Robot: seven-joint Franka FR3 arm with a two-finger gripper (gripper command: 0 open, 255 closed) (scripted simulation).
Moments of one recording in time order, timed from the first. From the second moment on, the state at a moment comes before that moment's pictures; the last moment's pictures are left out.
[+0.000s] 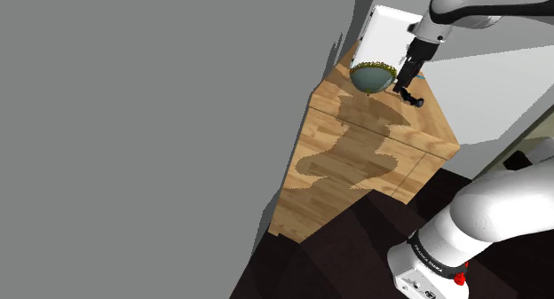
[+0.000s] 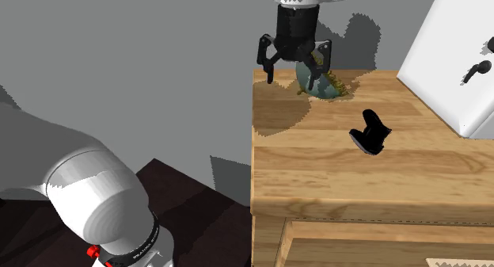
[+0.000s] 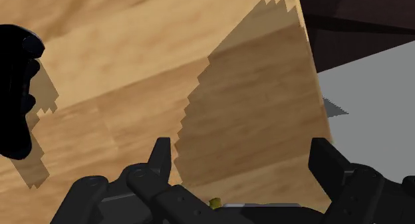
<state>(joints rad) -0.15 -0.44 -0.30 -2.18 -0.16 1.76 -0.52</state>
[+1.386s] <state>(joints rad) -0.22 -0.07 -0.49 -1.94 -0.11 1.89 -0.80</state>
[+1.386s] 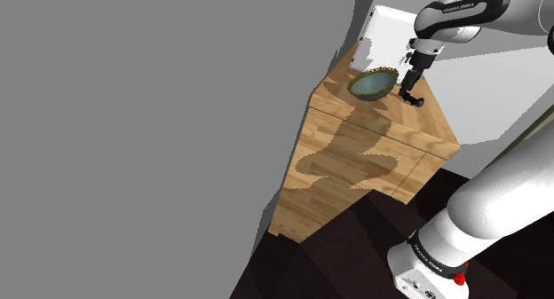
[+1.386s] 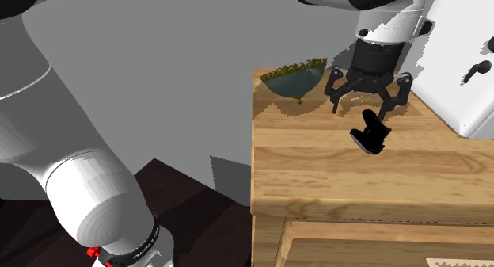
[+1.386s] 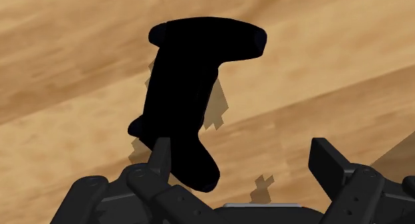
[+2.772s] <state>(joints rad) -0.27 -0.32 -0.49 -2.16 -0.23 2.09 -0.68</state>
